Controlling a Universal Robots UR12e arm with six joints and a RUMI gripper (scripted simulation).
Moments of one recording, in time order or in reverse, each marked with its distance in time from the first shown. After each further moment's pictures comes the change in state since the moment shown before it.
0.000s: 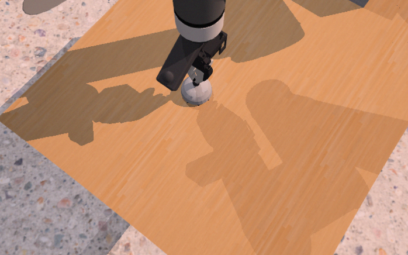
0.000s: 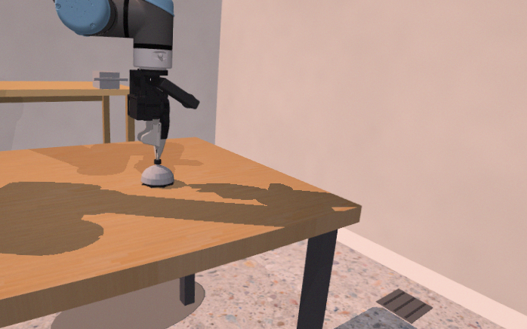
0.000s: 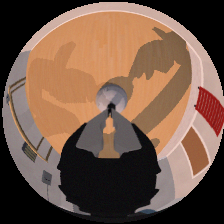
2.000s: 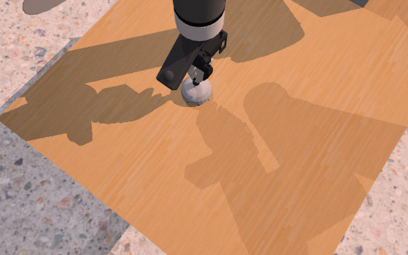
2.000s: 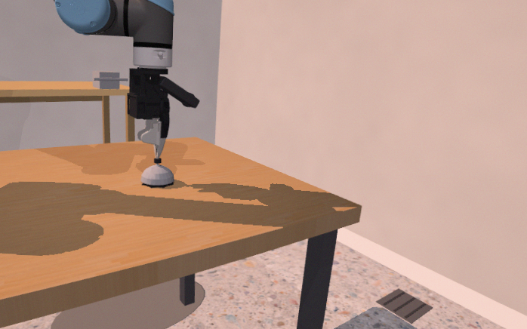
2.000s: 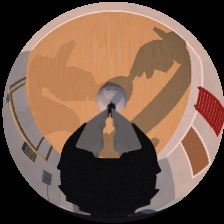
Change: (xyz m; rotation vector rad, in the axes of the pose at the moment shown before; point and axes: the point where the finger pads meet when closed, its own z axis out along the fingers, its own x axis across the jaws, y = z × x) arm 0.000 0.000 -0.003 -0.001 0.000 0.000
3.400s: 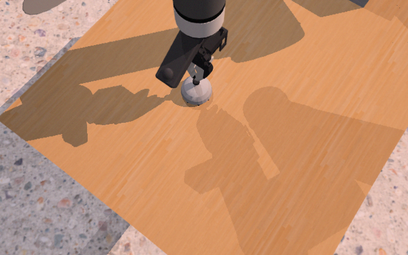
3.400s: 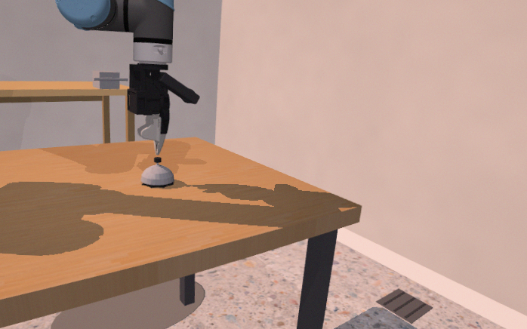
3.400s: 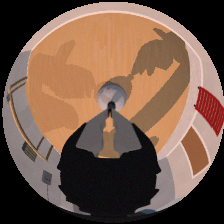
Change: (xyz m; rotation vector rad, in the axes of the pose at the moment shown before) arm 0.000 0.000 -0.010 0.000 0.000 0.000
